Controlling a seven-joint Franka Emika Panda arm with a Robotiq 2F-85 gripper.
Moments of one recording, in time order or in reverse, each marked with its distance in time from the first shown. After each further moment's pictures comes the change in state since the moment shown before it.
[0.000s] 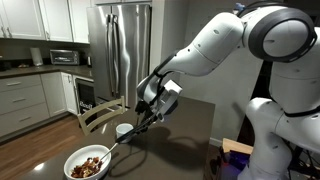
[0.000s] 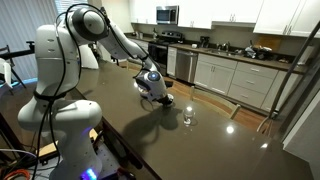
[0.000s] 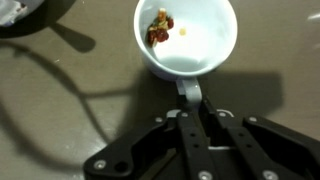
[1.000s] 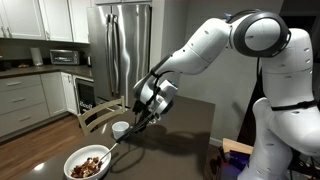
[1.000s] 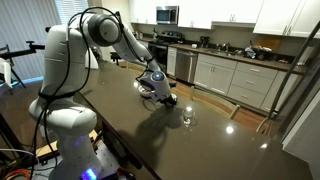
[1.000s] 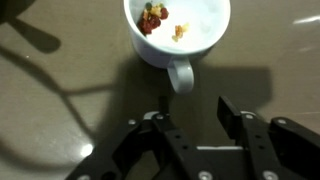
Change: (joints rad) arm -0.473 -0.009 0.464 0.075 -0.159 0.166 -0.002
